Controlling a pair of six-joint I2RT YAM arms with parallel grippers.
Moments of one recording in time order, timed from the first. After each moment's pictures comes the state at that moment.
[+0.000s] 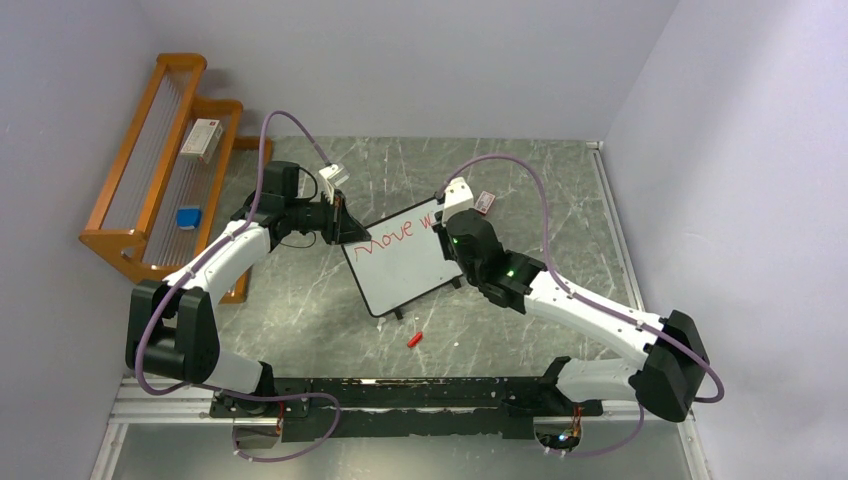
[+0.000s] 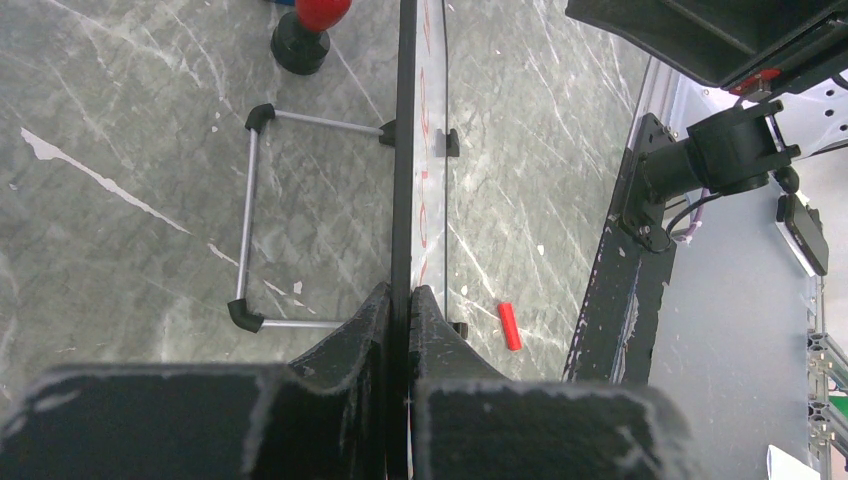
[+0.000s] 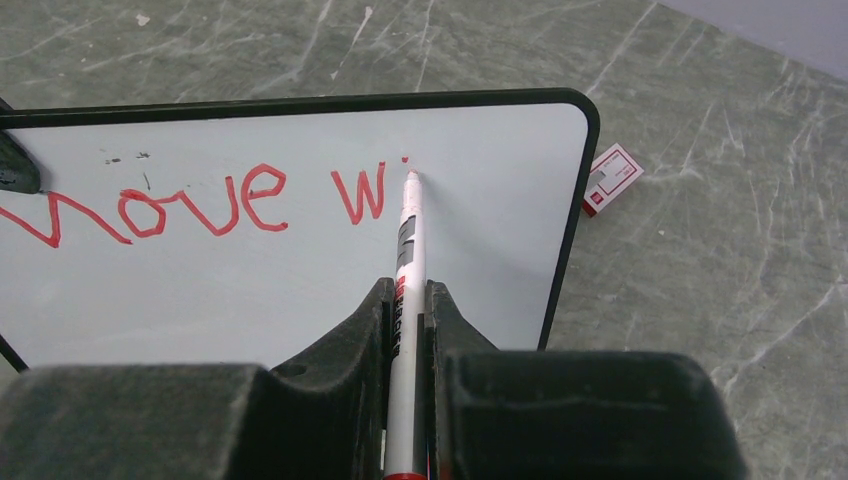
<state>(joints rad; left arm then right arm) -0.23 1.45 0.98 -0.24 0.97 0.04 0.88 1.23 0.90 -0.10 0.52 0.07</state>
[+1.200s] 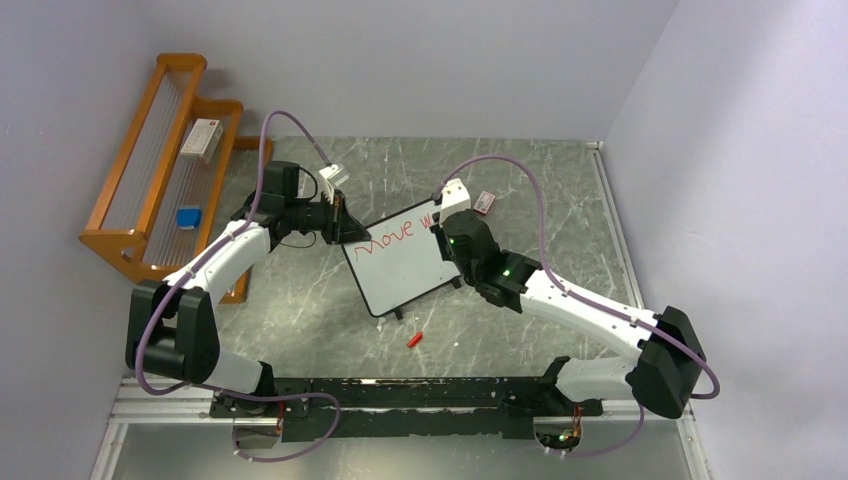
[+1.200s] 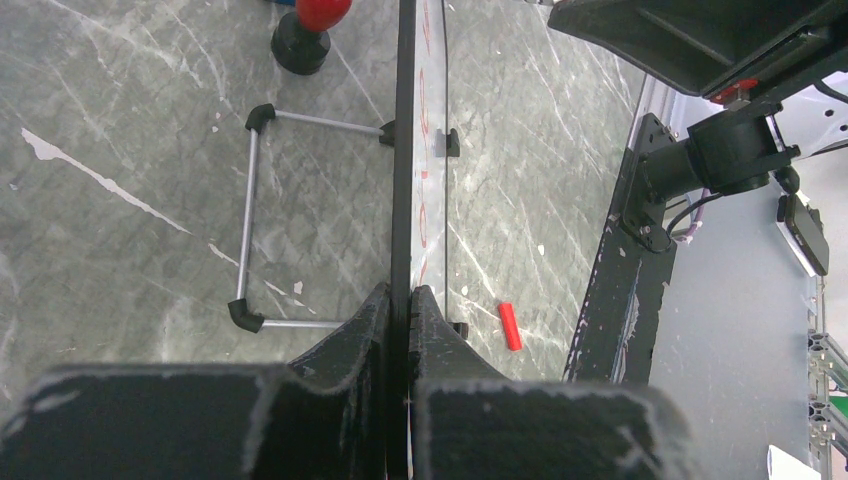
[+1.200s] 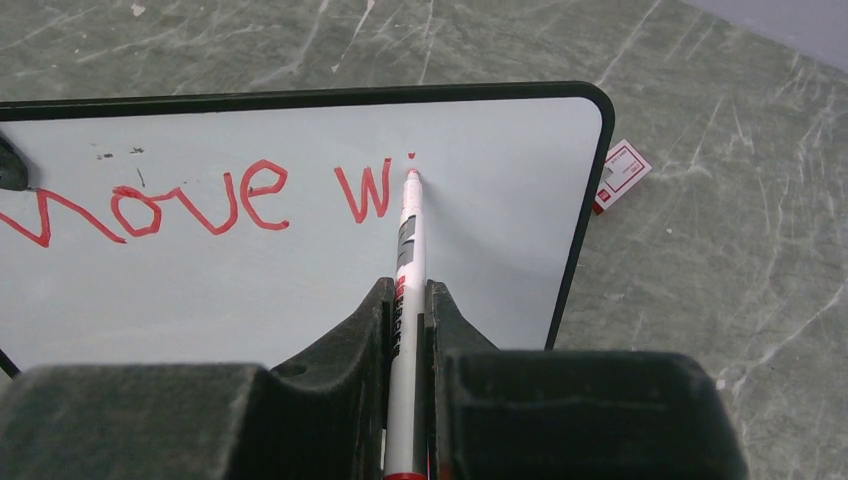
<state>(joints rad) -0.23 1.45 0.98 -0.24 0.97 0.04 0.88 1.25 0.90 -0.09 0.52 0.08</state>
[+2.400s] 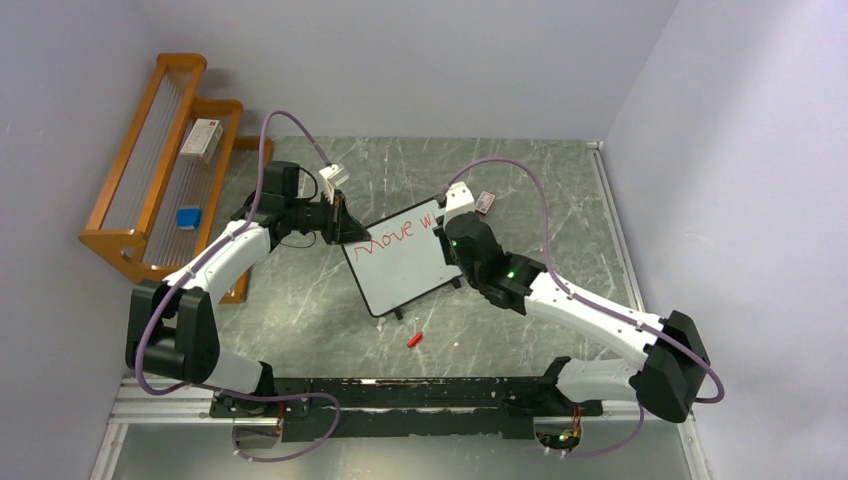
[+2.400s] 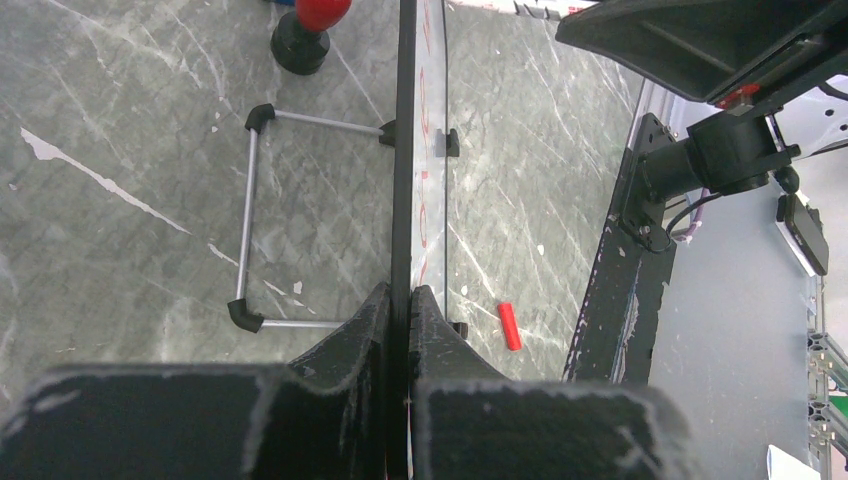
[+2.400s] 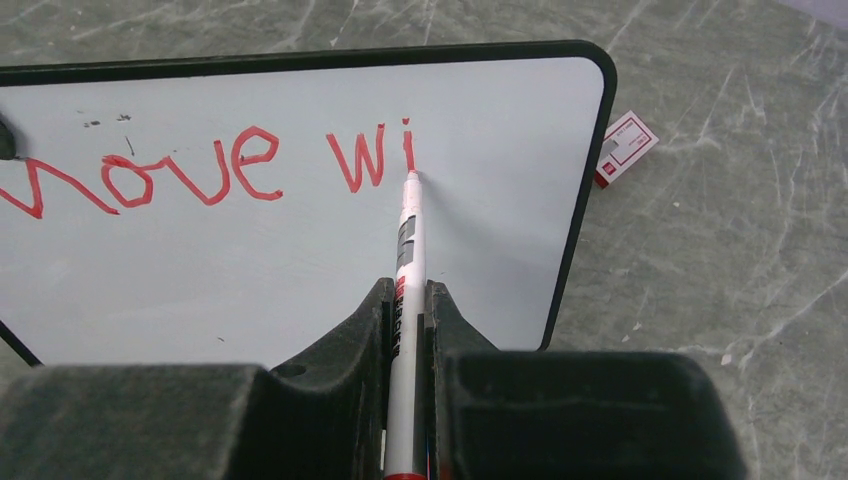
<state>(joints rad) -0.23 1.45 0.98 -0.24 0.97 0.04 0.88 1.22 0.89 -0.15 0.51 0.12</state>
